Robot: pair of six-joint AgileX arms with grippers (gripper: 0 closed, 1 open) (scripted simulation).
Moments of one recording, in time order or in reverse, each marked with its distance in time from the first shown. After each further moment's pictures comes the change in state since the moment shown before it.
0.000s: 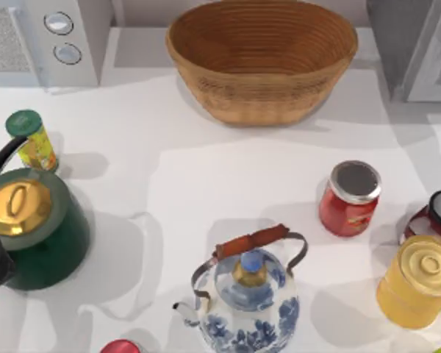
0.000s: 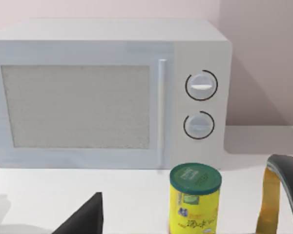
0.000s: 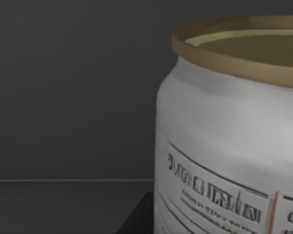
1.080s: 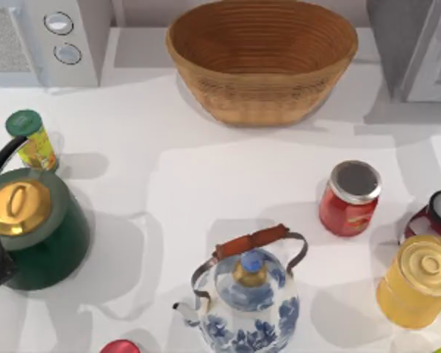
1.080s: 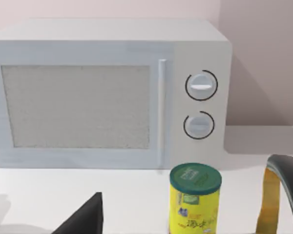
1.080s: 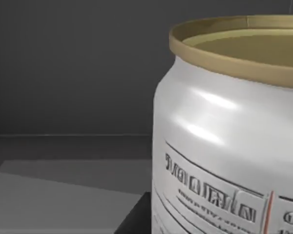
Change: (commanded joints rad) left arm 0.000 0.000 0.000 0.000 0.000 0.000; right arm 0.194 -0.350 0.094 -0.455 0.193 -0.001
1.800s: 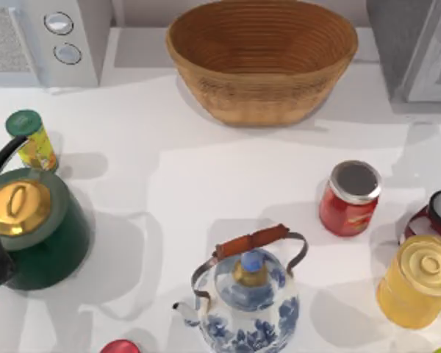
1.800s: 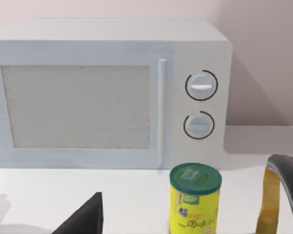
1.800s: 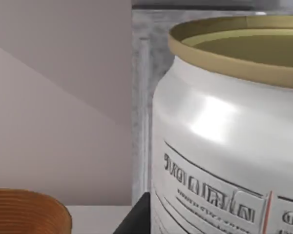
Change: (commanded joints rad) left arm 0.000 0.000 0.000 0.000 0.000 0.000; right arm -0.148 -0.487 -0.892 0.325 -0.129 -0.008
